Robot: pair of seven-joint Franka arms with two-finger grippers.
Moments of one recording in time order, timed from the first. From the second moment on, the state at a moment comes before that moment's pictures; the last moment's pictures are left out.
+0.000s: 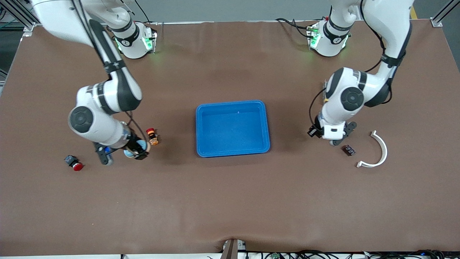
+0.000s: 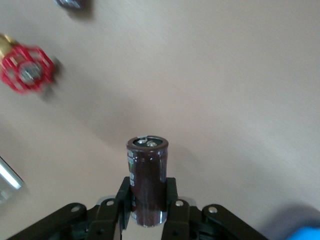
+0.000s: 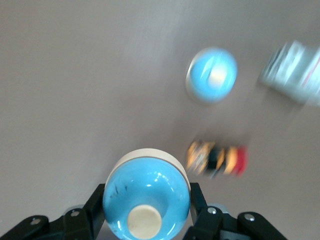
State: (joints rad) left arm -0.19 0.29 -0.17 -2.15 0.04 2.39 -1.16; right arm 0.25 0.40 0.04 -1.83 0.11 2.23 1.32
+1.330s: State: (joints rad) left arm -0.55 0.46 -0.18 -2.00 0.04 2.38 -1.65; right arm 0.61 0.72 0.03 -1.59 0.11 2.35 1.89
